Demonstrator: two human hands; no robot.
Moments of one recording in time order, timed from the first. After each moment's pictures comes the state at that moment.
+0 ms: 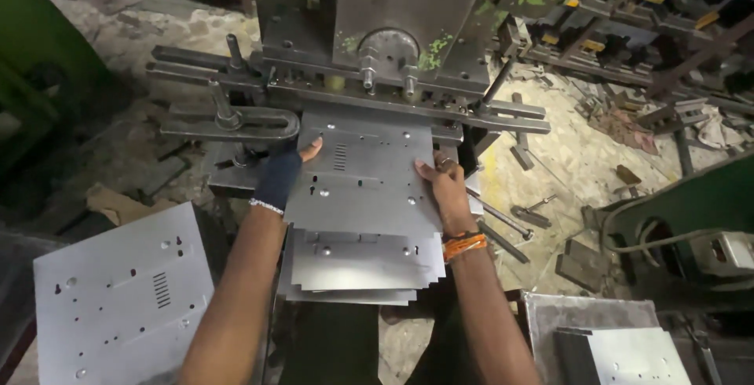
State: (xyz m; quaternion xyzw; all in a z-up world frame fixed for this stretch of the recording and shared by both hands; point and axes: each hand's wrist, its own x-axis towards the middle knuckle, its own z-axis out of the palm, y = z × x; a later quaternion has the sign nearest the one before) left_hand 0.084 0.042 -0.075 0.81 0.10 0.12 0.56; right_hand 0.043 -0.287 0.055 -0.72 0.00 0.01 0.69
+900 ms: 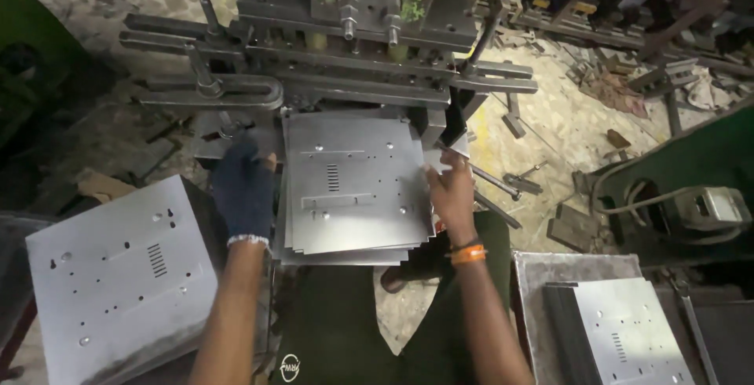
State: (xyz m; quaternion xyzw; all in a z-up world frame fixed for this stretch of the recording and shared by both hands) left_hand -0.067 0.010 -0.013 0.70 0.15 0.37 0.60; right_hand -0.025 -0.329 0.019 -0.90 -0.01 -0.17 0.39
